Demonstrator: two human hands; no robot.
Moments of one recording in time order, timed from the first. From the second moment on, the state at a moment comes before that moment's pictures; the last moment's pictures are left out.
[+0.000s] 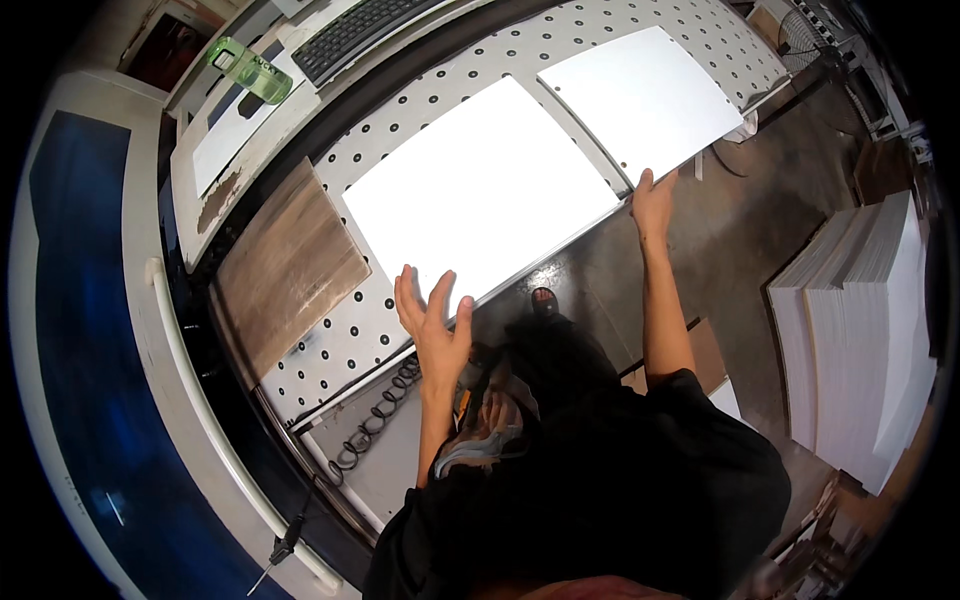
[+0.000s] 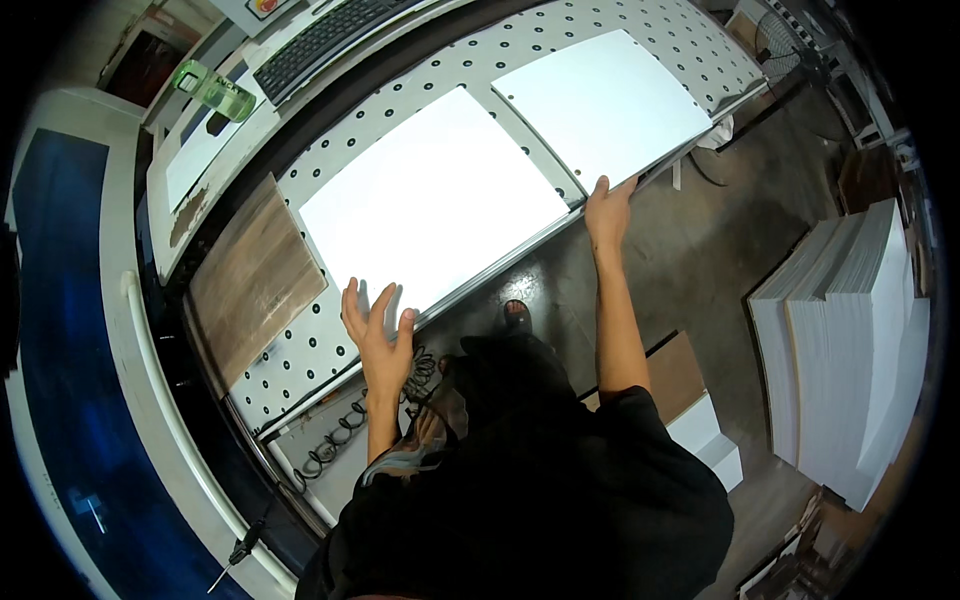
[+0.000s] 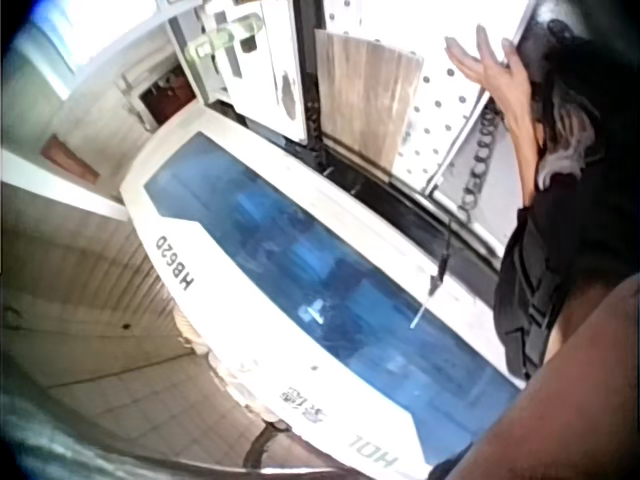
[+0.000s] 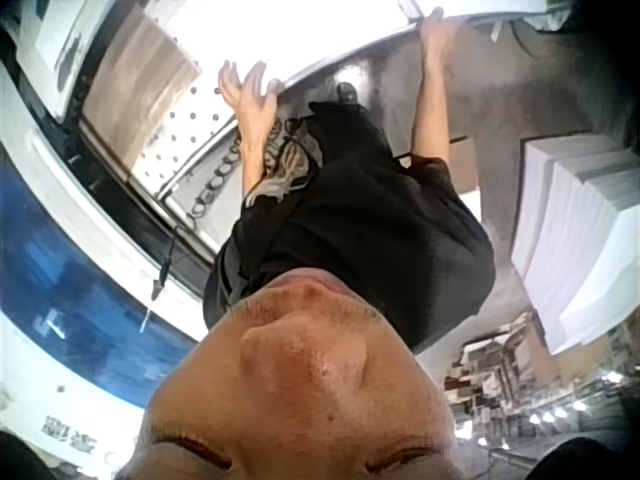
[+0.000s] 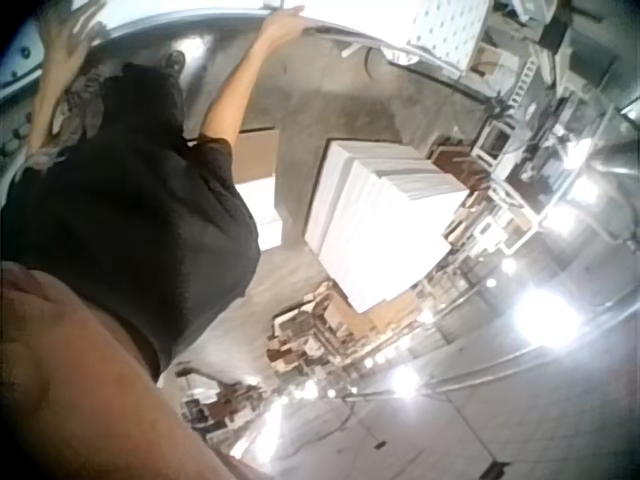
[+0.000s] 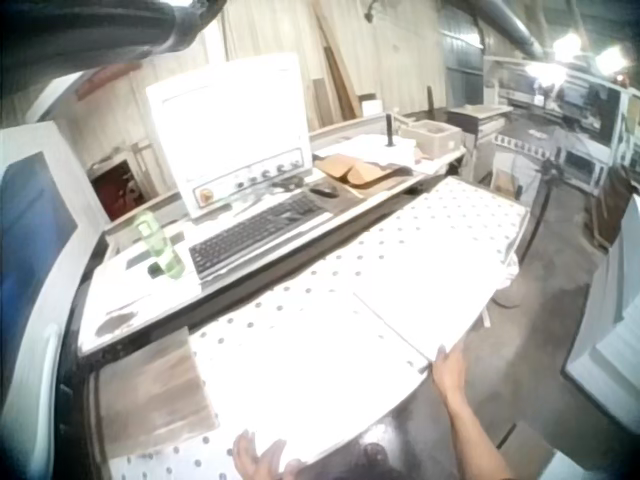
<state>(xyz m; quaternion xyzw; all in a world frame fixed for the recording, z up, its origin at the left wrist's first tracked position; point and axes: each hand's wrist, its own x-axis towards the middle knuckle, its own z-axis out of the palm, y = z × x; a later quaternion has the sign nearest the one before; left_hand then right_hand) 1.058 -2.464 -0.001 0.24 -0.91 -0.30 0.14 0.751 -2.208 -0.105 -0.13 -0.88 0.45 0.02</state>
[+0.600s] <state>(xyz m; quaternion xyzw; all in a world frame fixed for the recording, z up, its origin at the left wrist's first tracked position) 1.074 -2.475 -0.011 0.24 -0.90 -0.33 0.16 0.746 -2.209 -0.084 -0.16 -0.84 0.52 -0.04</state>
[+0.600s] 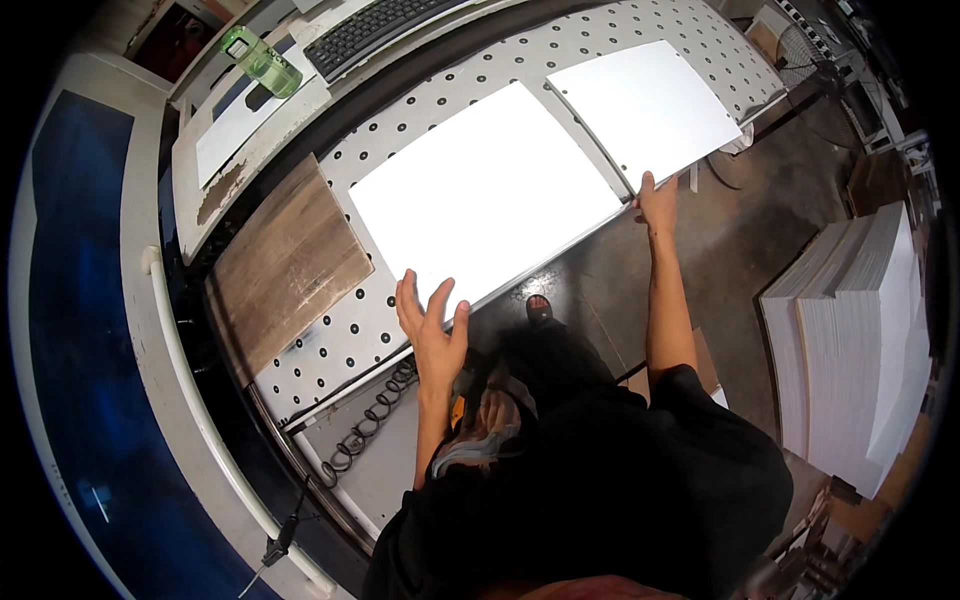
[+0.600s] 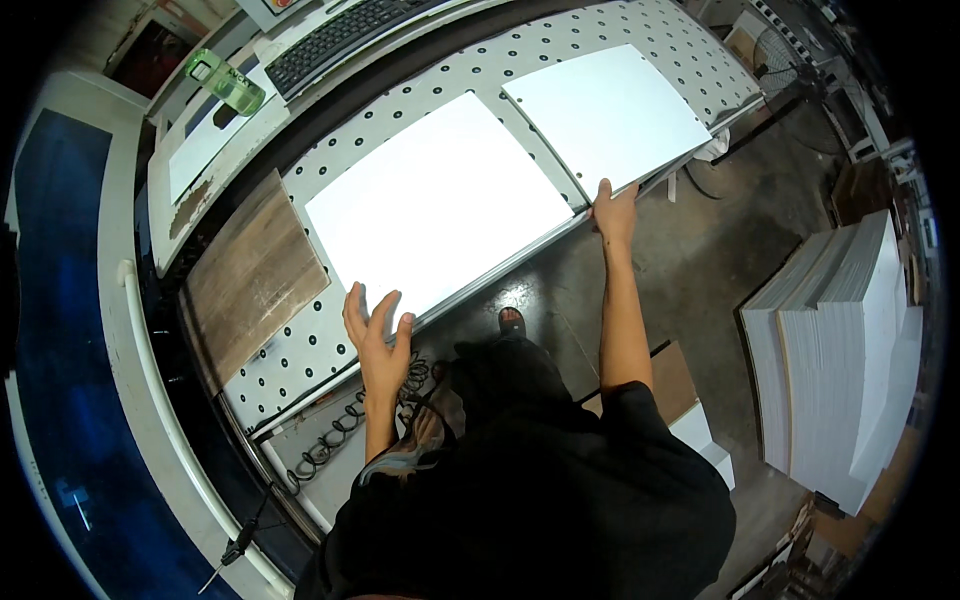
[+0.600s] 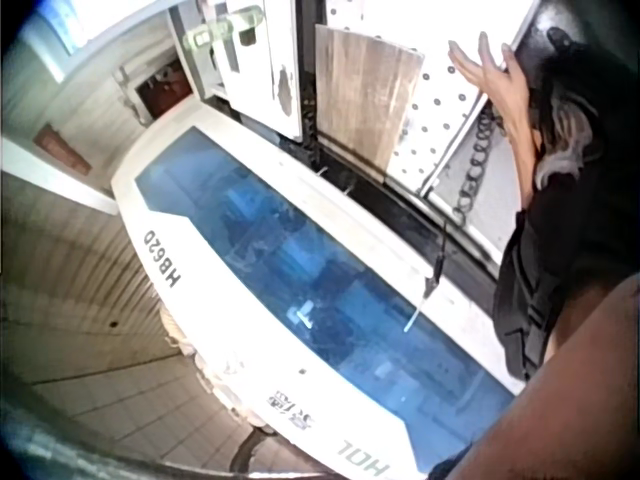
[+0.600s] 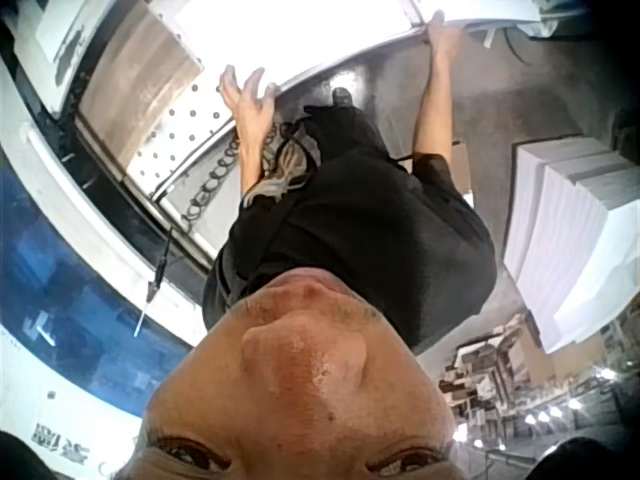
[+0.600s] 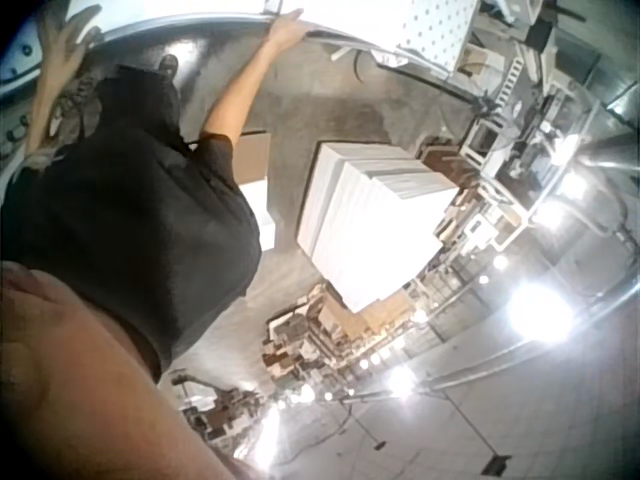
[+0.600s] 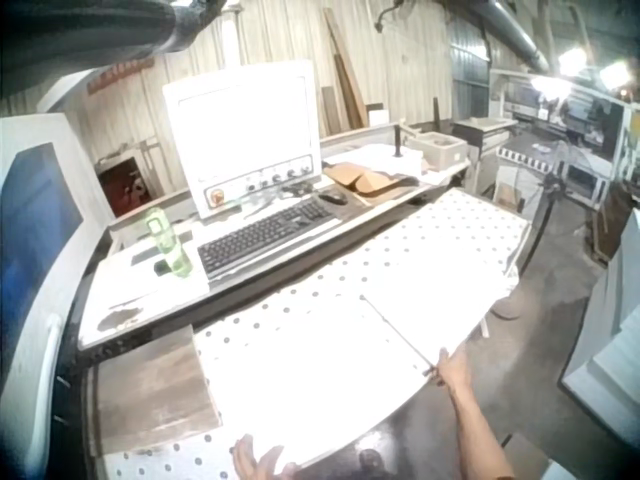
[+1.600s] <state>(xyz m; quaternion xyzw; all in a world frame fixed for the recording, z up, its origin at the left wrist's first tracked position) 1.157 -2.693 -0.108 0.47 -0.84 -0.13 0.25 0.727 -2.174 -0.116 -0.15 -0.78 0.61 -0.02</state>
